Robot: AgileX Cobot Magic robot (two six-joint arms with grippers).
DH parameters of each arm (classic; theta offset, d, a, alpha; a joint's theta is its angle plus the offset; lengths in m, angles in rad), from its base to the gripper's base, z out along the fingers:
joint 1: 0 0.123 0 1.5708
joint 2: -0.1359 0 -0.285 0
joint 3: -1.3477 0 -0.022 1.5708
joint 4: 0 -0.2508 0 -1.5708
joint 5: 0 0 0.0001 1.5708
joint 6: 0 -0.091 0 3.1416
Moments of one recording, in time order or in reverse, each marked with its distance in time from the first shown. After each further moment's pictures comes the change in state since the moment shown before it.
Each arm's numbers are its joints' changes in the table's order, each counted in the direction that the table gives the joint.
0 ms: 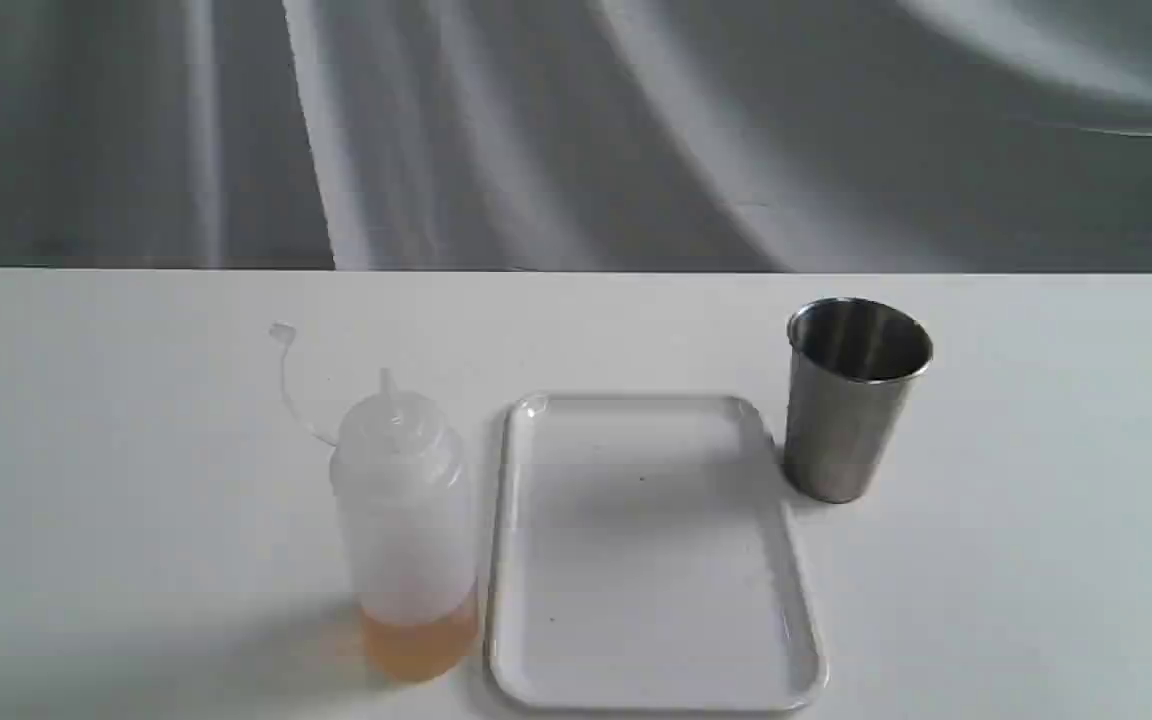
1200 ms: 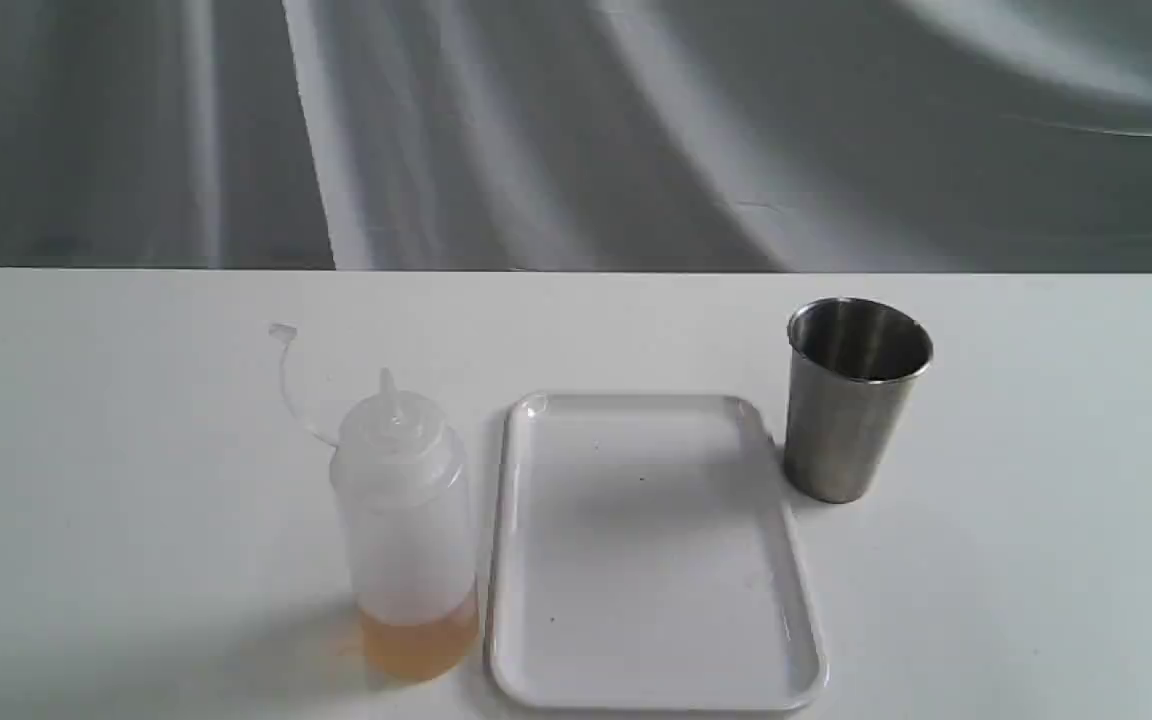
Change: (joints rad) left arm 0.000 0.000 0.000 0.000 0.000 0.000; right arm 0.000 -0.006 0.201 -0.045 -0.070 0.000
